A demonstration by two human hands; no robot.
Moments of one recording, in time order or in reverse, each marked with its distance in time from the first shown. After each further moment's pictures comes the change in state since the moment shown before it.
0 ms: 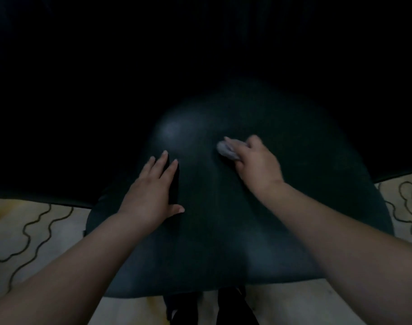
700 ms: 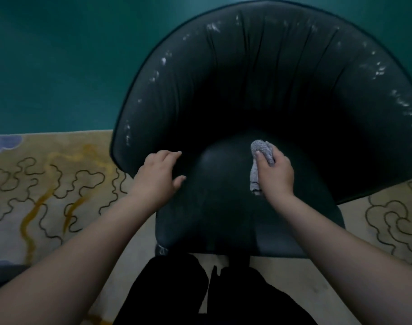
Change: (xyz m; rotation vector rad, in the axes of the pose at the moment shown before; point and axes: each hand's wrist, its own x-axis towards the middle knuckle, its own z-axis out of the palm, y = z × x) left_hand -0.168 0.015 -0.233 -0.094 0.299 -0.103; right_hand -0.065 -0.158 -0.217 0.644 0.218 0.464
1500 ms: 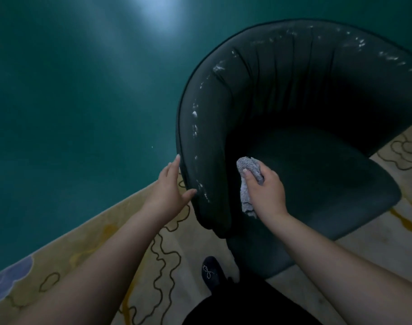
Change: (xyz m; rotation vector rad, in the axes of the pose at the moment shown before) left_hand 0.116 -0.180 -0.108 -0.169 -0.271 0.203; right_hand -0.076 -0.134 0.198 0.208 0.308 0.136
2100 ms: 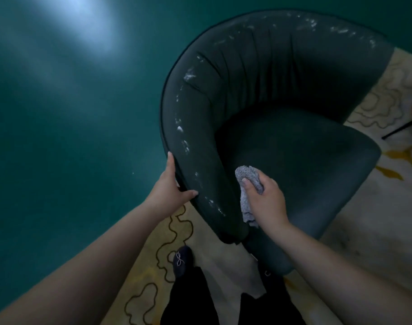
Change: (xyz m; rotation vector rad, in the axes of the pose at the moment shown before) left_hand 0.080 -0.009 -0.036 -0.068 -0.252 0.184; right_hand -0.019 0.002 0.048 0.074 0.224 0.140
